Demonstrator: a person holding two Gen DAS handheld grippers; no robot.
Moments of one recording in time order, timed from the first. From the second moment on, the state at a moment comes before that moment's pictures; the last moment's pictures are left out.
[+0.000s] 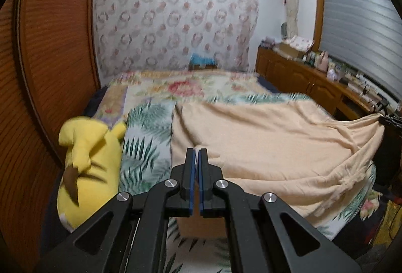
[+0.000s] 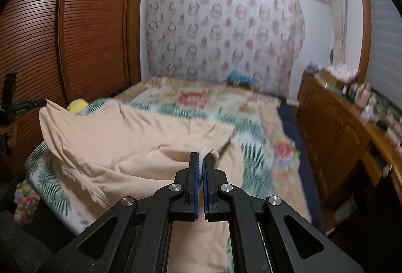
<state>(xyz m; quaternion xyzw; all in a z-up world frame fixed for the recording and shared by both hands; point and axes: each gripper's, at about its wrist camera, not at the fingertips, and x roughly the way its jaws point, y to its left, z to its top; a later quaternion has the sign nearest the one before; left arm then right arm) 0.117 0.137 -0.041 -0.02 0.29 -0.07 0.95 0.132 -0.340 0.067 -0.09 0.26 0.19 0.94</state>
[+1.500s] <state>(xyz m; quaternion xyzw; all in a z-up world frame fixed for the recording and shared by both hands) 0.139 0.125 -0.117 -0.04 0.38 -0.10 0.92 0.163 -0.298 -0.053 -0.06 0.36 0.21 0.91</state>
